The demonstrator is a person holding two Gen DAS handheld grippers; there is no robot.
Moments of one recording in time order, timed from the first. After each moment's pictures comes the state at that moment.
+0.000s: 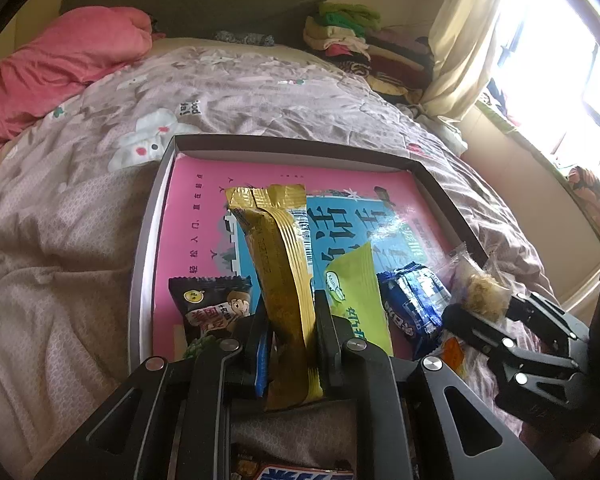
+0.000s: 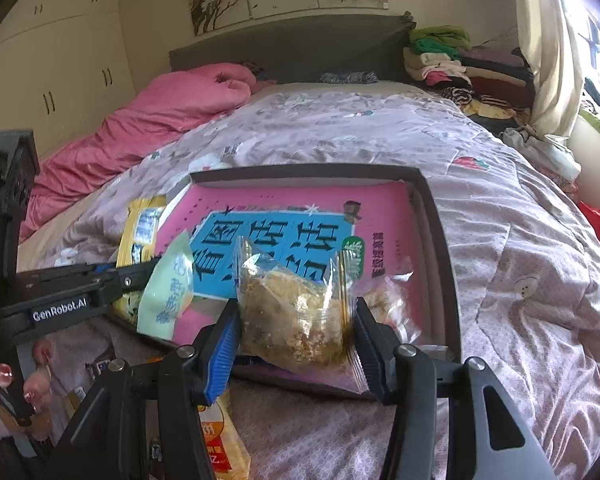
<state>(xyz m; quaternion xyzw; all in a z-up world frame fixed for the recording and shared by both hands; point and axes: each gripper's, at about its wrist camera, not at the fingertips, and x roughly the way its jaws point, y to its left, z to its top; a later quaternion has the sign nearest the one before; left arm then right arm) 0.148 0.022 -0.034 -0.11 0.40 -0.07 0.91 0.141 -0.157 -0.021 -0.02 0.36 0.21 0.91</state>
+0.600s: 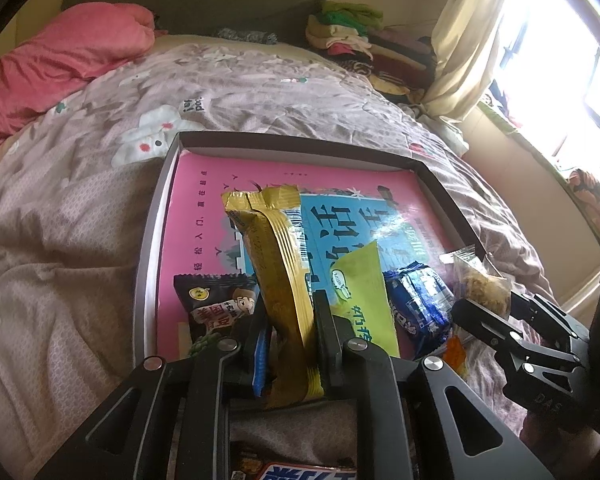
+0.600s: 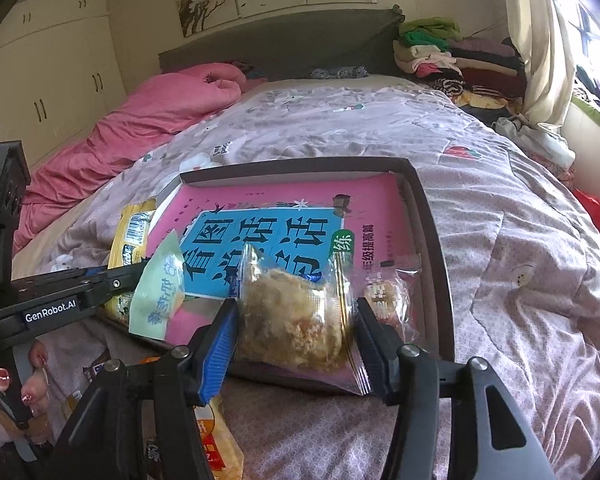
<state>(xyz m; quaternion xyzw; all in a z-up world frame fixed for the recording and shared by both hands) 0.147 0.025 -0.034 -0.12 0.41 -0.06 0.90 0.143 -0.165 -0.022 0.00 0.36 0.20 0.91</state>
